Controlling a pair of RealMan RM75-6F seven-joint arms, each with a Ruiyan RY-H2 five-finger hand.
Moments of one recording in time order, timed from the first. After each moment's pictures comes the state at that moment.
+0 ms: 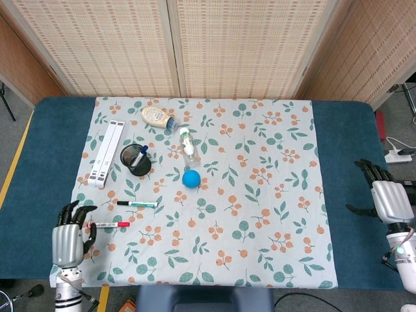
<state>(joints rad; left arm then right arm) -0.18 -1.72 0.01 -1.42 1.42 1.76 0.22 0.24 -1.09 0.13 -1.50 -1.32 1.21 0.14</state>
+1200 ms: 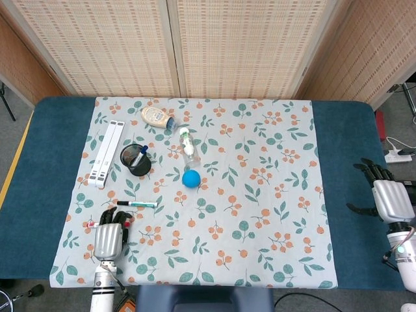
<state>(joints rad) -0.19 -1.99 -0.08 -1.08 1.38 1.49 0.33 0.25 -1.09 0.14 -1.49 -1.32 1.21 0.15</state>
